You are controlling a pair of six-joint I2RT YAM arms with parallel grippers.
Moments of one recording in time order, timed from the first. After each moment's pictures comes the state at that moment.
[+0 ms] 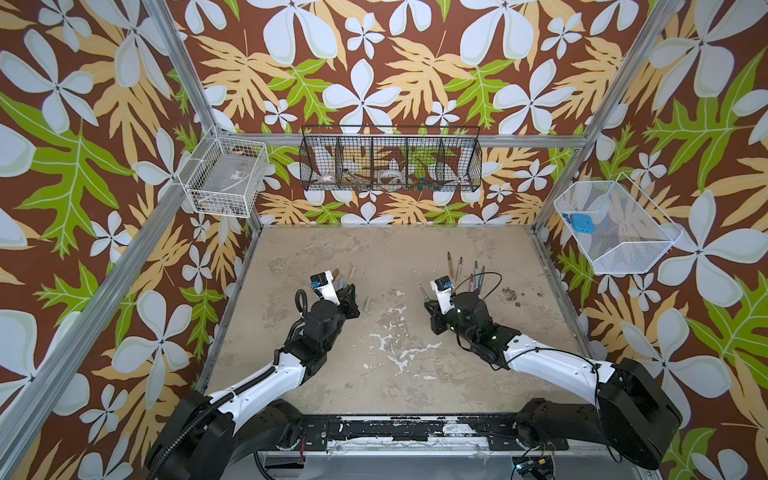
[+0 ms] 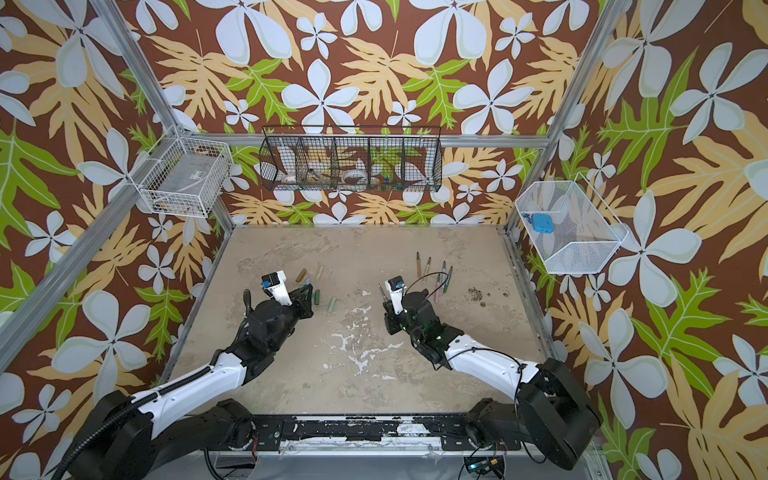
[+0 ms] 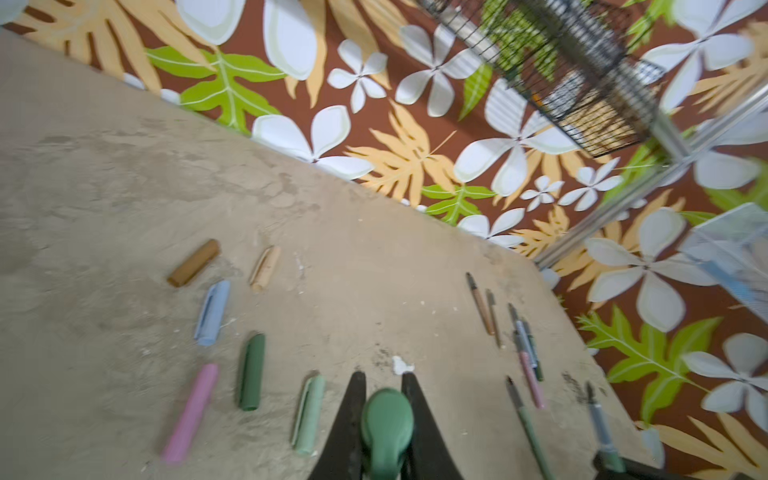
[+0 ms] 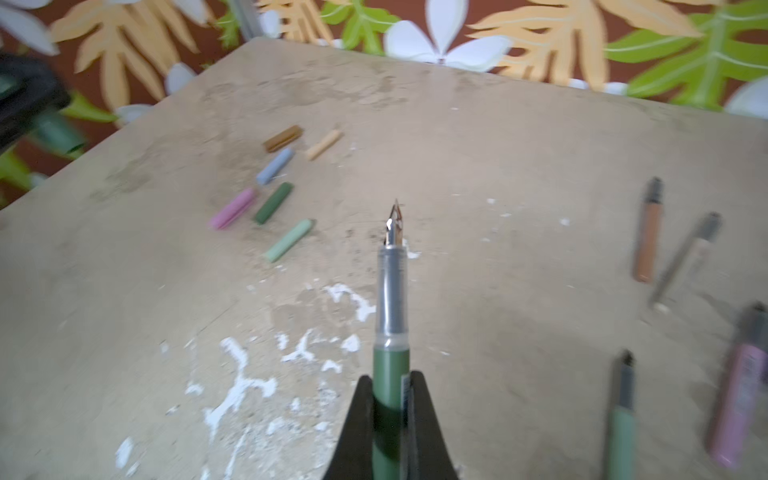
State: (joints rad) left arm -0.53 1.11 0.44 0.41 -0.32 -0.62; right arm 0.63 1.27 0.60 0.17 0.11 0.20
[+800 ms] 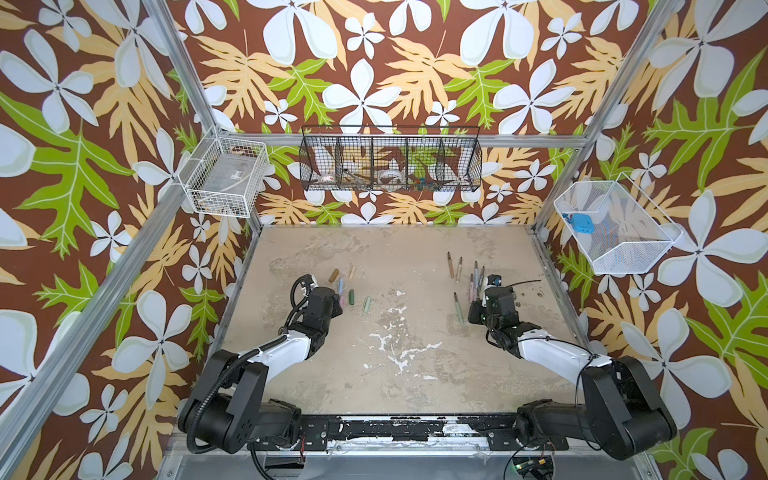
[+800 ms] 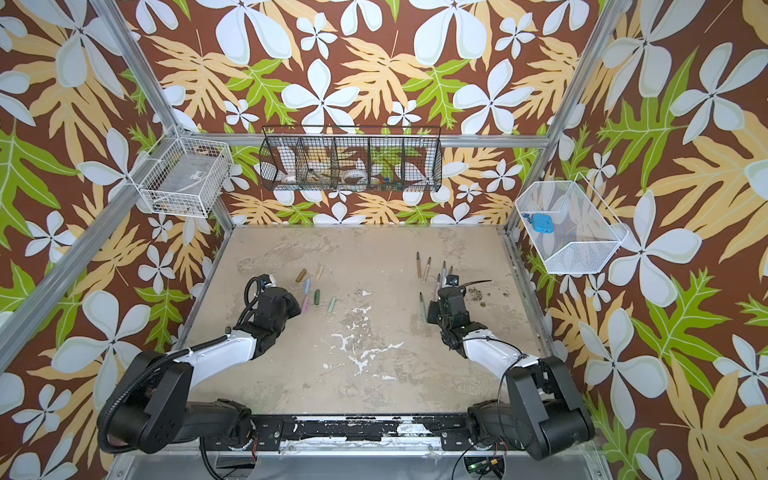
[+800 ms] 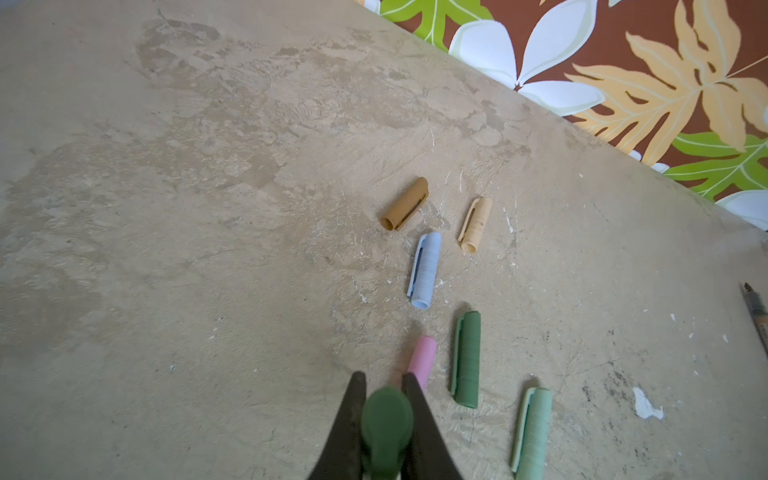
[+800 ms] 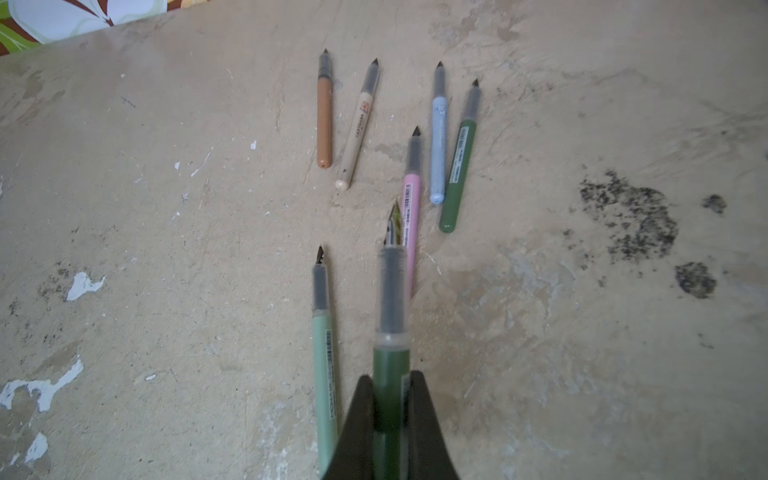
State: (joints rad) left arm -0.32 1.37 0.52 0.23 -0.36 -0.62; right arm 0.28 1.35 0.54 0.09 0.17 0.36
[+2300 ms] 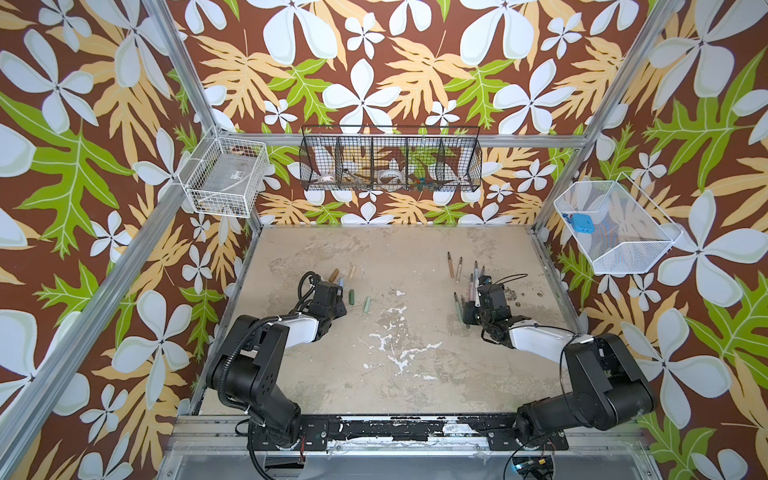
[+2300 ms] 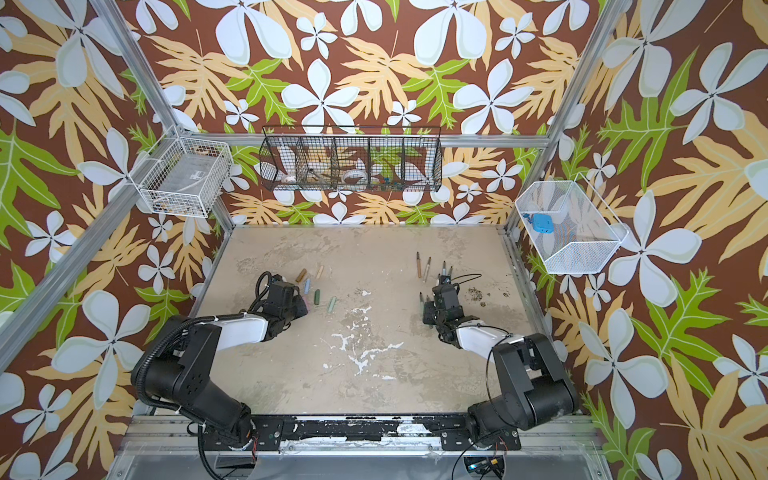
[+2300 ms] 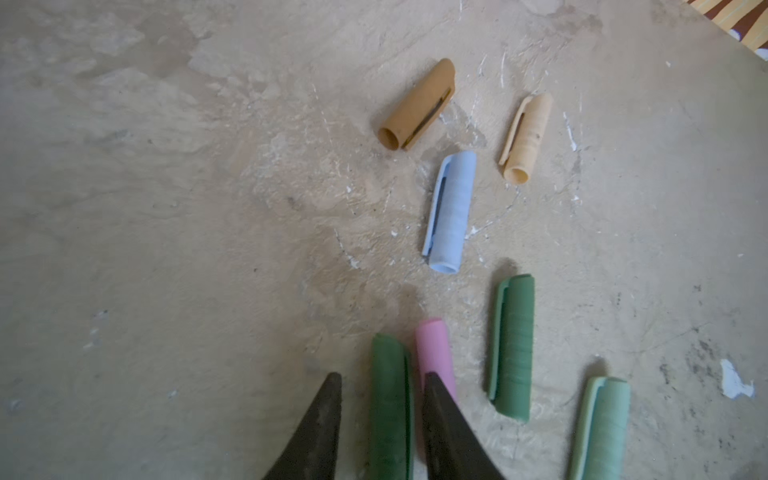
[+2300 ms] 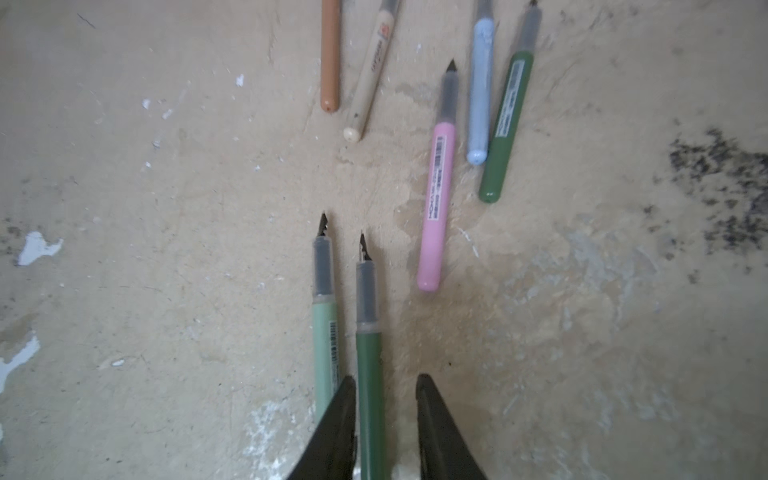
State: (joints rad) left arm -0.27 1.60 0.63 0.17 -0.18 -0.61; right arm 0.27 1.44 0.57 0.08 0.12 0.34
